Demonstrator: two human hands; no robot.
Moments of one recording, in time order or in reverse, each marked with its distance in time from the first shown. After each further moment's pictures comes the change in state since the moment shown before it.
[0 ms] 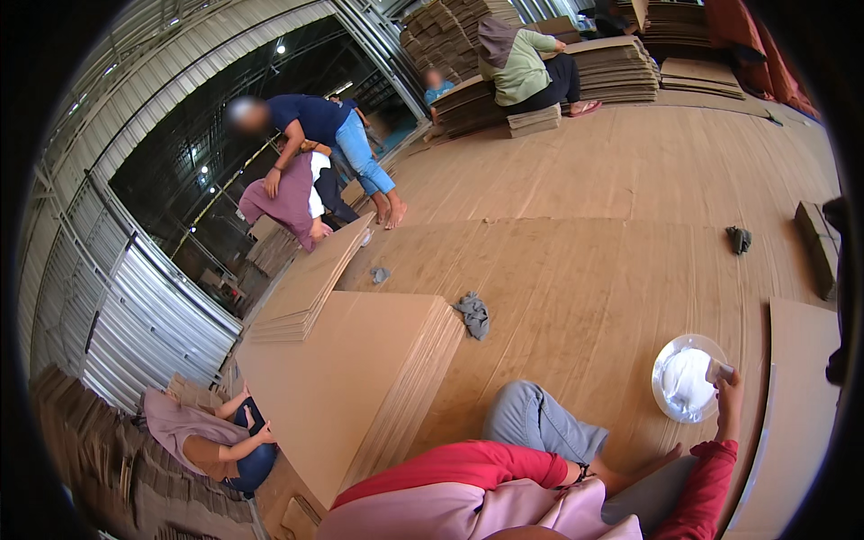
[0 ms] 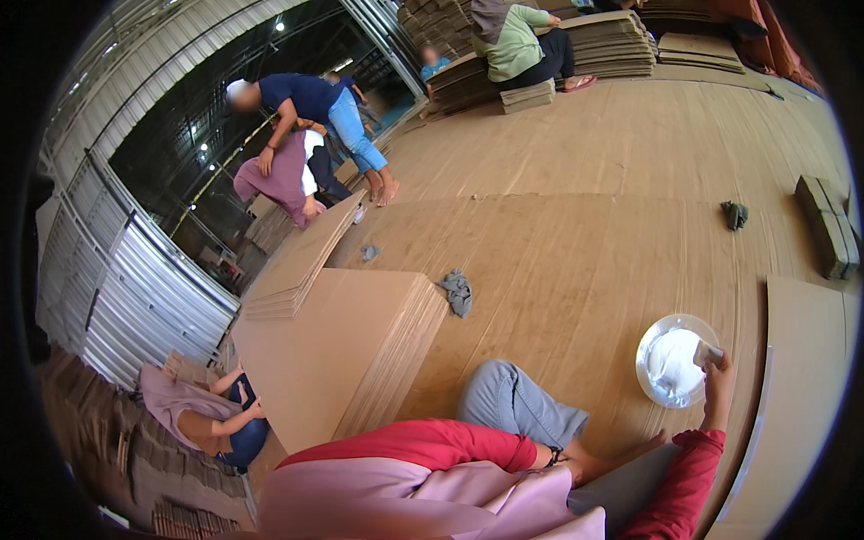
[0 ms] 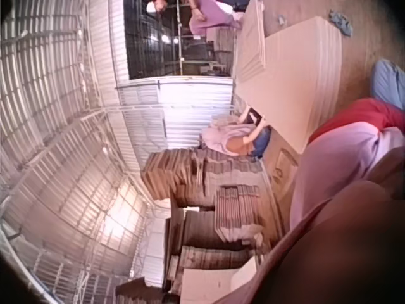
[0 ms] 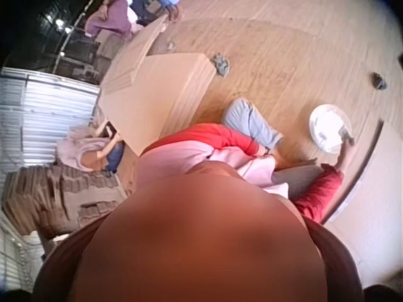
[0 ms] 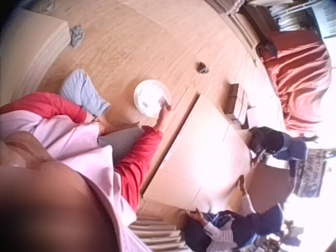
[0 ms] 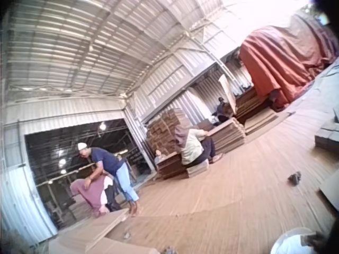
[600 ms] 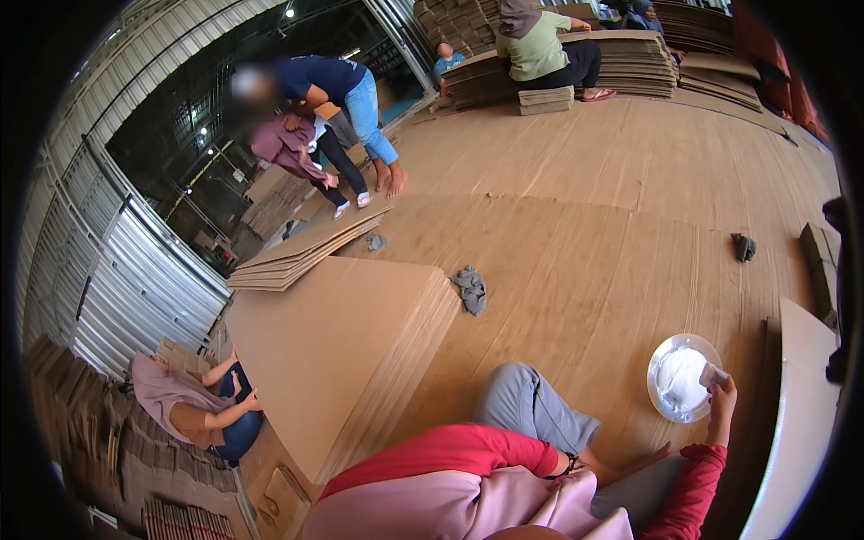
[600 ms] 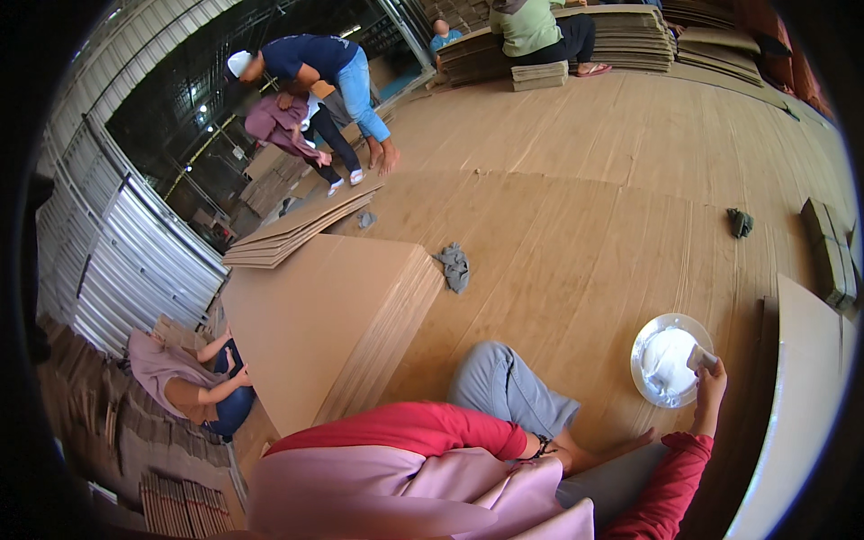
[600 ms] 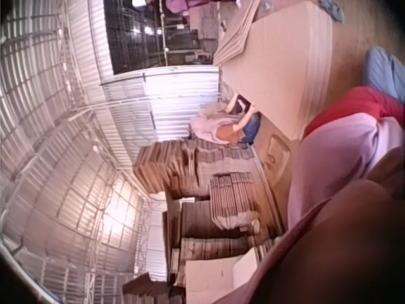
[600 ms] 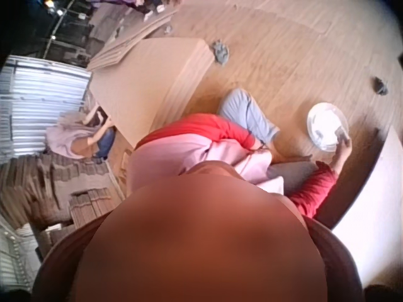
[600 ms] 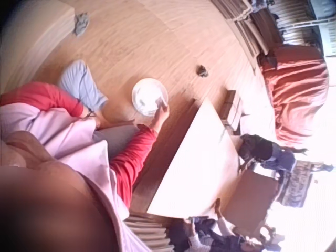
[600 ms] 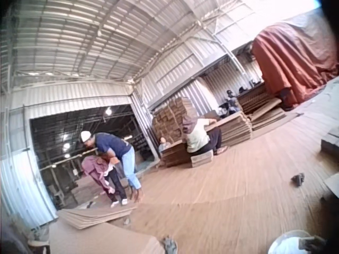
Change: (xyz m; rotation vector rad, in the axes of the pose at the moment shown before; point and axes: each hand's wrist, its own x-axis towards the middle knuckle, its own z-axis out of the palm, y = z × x) left_hand 0.002 0.005 -0.003 -0.009 0.063 -0.002; right_hand 0.005 0.007 -0.003 -0.027 -0.016 -0.047
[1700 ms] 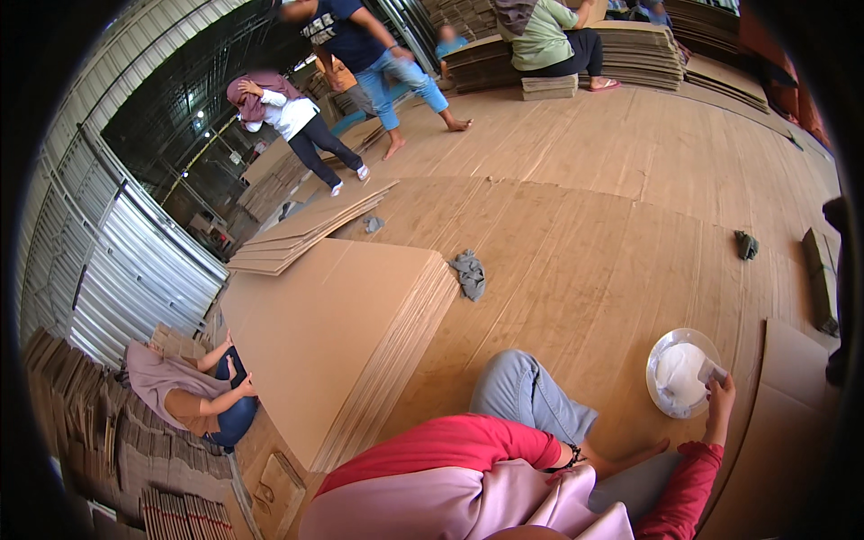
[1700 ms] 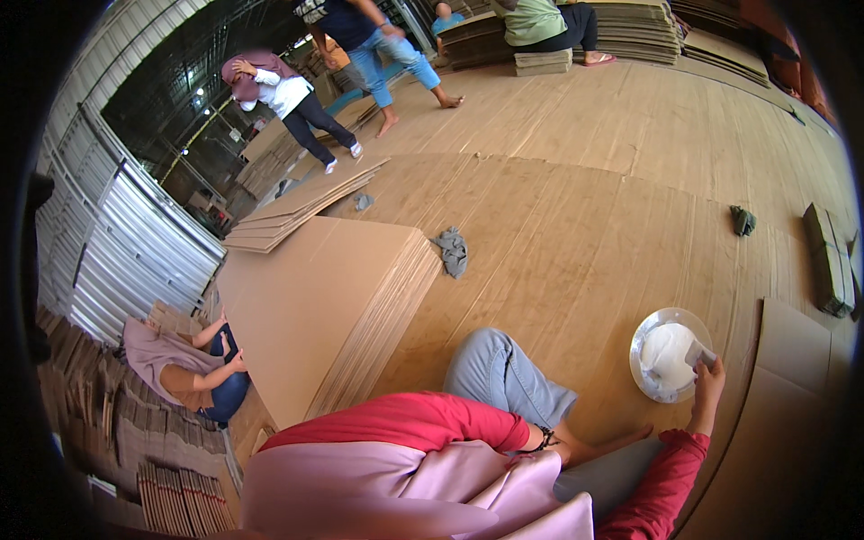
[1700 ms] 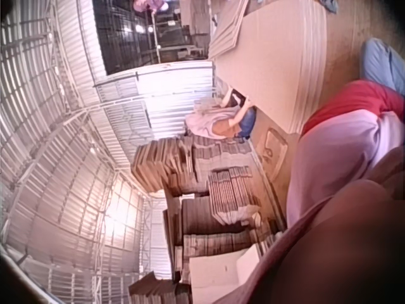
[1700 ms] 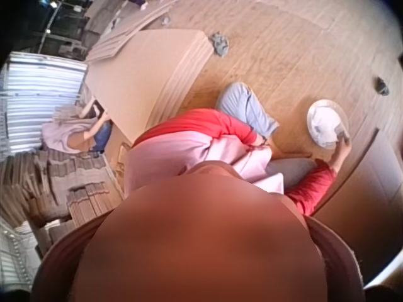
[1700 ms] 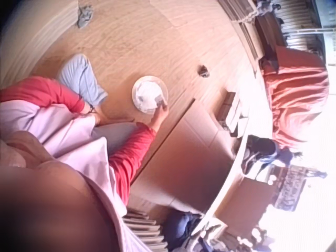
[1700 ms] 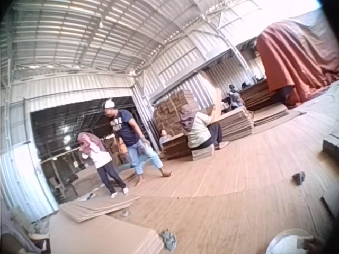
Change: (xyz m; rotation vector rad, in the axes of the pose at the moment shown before) left_hand -0.001 0.009 -0.003 -0.025 0.048 0.009; right_hand -0.015 -0.029 0.005 -0.053 0.005 0.034
